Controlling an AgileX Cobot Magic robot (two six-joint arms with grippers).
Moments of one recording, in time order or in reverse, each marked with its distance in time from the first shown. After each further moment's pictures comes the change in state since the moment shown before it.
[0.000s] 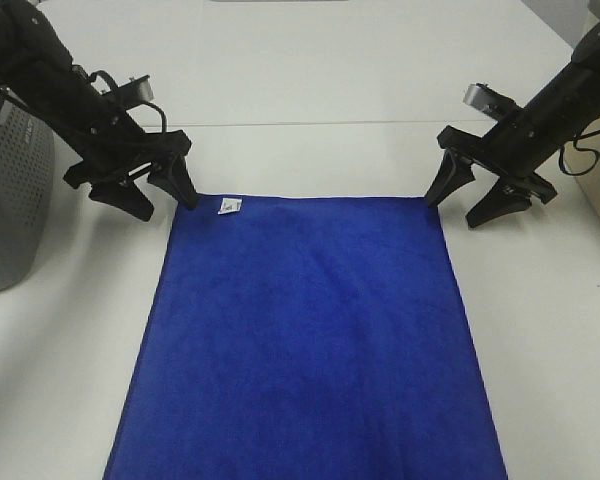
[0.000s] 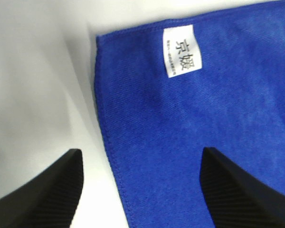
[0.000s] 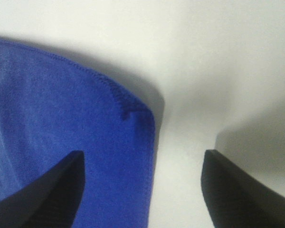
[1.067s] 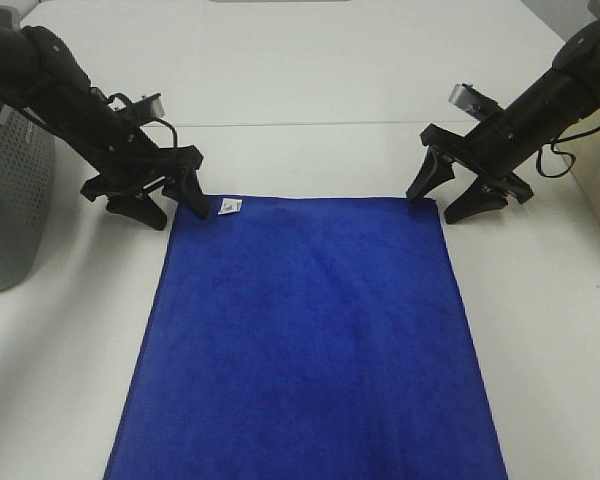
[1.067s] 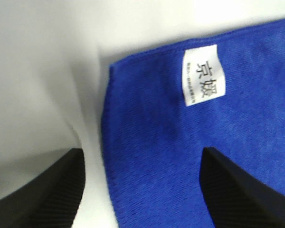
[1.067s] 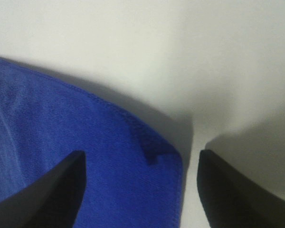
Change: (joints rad) left arm -0.015 0.101 -0.055 -0.037 -0.040 0.008; right arm 0.027 0.072 -0.054 0.051 -0.021 0.005
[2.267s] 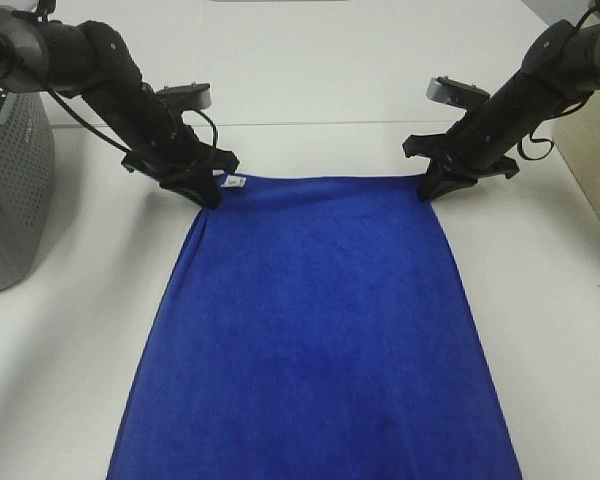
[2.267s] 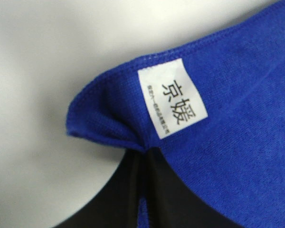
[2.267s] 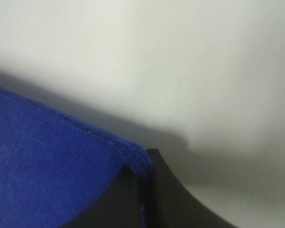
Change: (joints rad) left arm -0.086 0.062 -0.181 0.144 -0.060 0.058; right arm 0.056 0.000 -0.047 -0.112 -0.214 -0.110
